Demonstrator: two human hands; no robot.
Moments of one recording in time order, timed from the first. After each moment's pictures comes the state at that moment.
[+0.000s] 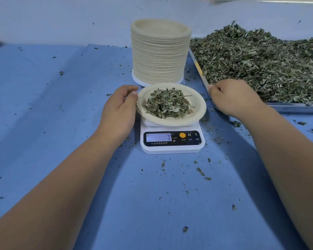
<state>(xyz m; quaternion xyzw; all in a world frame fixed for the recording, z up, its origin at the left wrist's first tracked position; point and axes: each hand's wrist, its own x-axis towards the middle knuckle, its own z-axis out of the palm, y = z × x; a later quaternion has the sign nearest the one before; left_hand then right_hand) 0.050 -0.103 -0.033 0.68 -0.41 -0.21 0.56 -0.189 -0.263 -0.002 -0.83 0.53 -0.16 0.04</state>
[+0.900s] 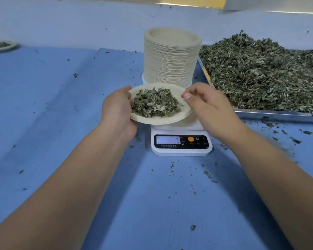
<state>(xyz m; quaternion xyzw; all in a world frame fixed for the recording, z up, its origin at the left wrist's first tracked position) 0.054 -0.101 0.003 0.53 -0.07 -0.40 0.74 -0.137 -0.182 0.000 -0.81 0.34 -0.37 0.32</state>
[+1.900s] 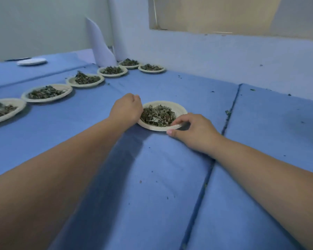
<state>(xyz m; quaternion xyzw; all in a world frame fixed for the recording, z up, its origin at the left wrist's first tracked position) 0.490 0.050 -0.015 0.90 -0.20 -0.01 0.38 0.331 -0.103 -0.041 -0.91 0.17 -0.16 0.33</state>
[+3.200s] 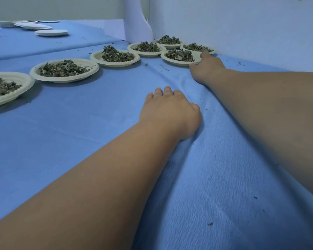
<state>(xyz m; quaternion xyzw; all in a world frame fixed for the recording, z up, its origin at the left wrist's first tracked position) 0.562 0.060 -0.059 0.95 -0.28 0.01 0.11 0.676 -0.164 -0.044 -0.94 0.28 -0.17 0.13</state>
